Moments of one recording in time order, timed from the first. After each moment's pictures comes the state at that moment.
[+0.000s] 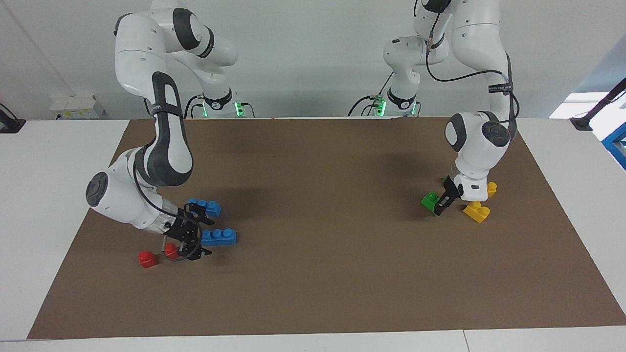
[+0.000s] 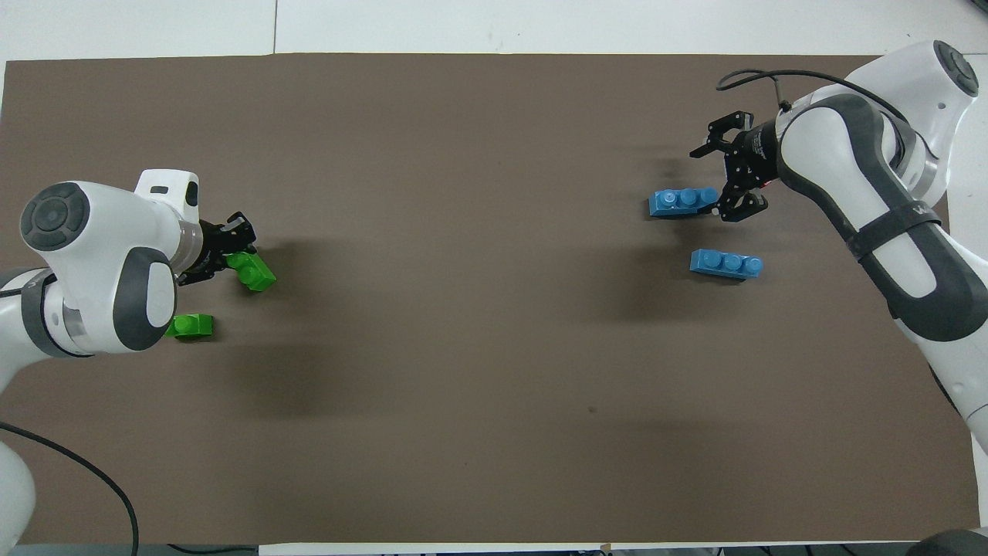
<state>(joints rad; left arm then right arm) 0.04 0.24 -0.10 -2.11 -0.04 2.42 -0.66 -0.15 0.60 0.17 -1.50 0.38 1.98 1.36</state>
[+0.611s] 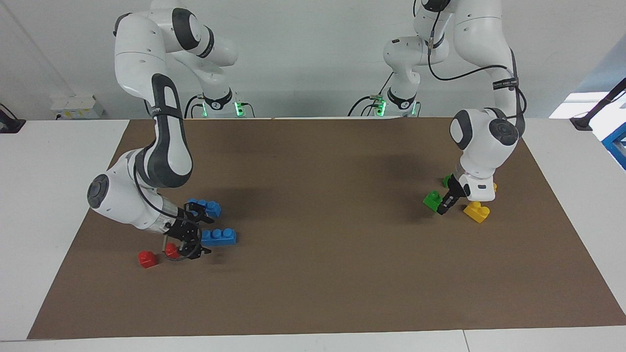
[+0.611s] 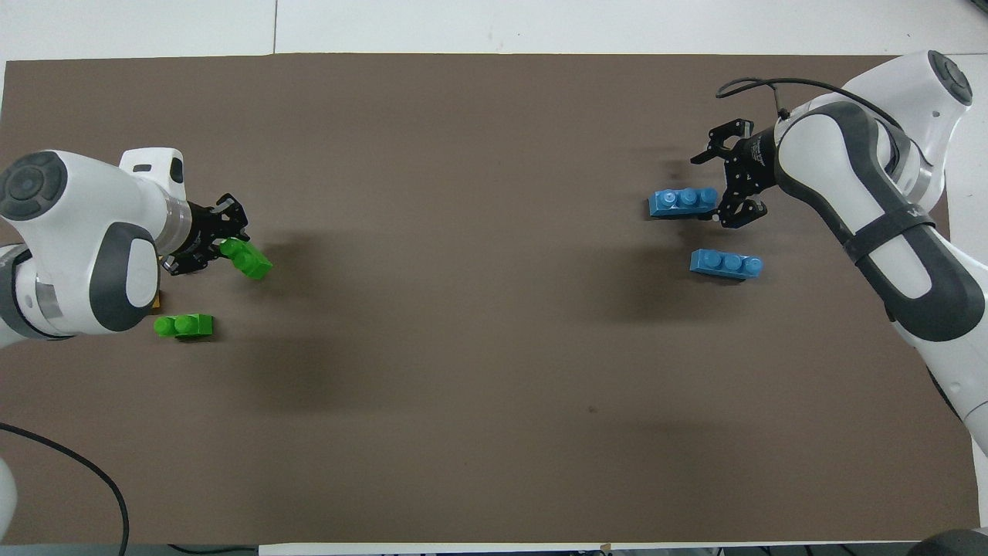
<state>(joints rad) 0.03 0.23 -0.11 -1.97 -0.04 2.23 -0.84 -0.16 0.60 0.16 -1.55 0.38 2.04 1.36</state>
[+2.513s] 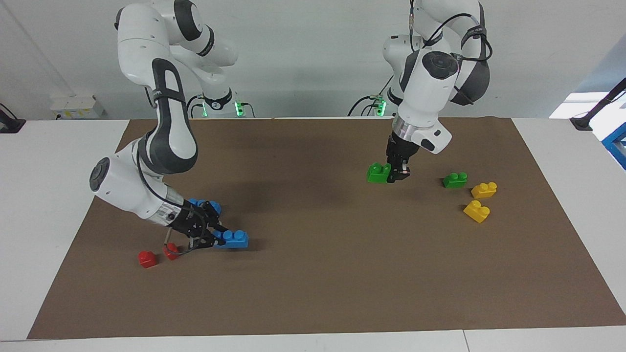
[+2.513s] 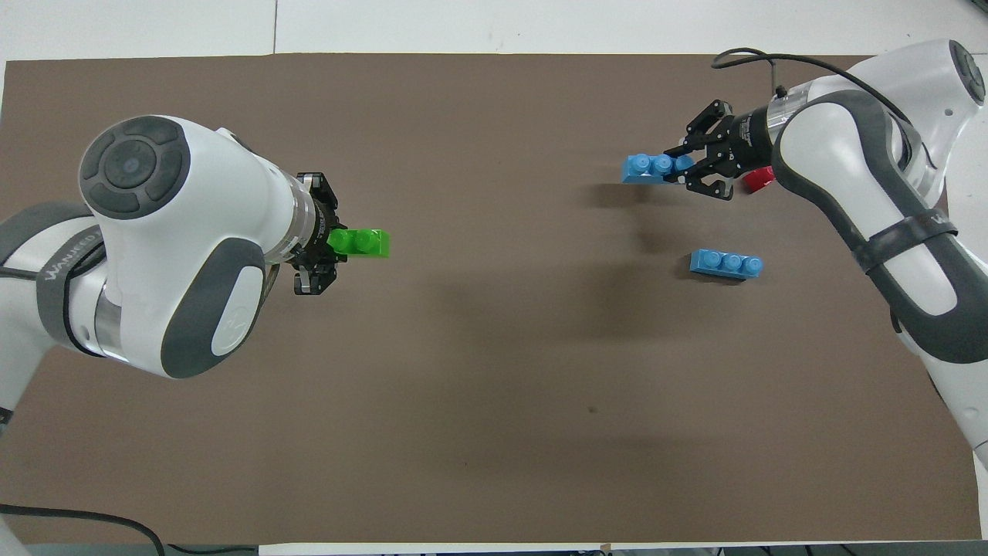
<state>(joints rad) -0.26 0.09 -0.16 -1.82 -0.04 1.99 -1.89 -0.14 0.52 0.24 -1.54 0.49 2.08 1.46</state>
